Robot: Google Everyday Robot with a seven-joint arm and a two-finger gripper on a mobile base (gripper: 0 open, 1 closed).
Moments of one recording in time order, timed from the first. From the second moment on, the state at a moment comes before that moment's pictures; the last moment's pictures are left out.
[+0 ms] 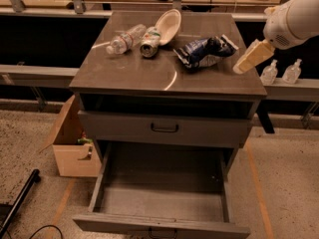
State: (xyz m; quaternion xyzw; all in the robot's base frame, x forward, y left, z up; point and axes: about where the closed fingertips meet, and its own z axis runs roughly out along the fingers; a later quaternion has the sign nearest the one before) arm 0.677 -0.257 0.959 -0.48 0.77 -0.09 0.41
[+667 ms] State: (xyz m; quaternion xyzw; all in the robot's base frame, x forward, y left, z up) arm 0.739 -0.226 0.918 -0.45 0.77 -0.02 0.45
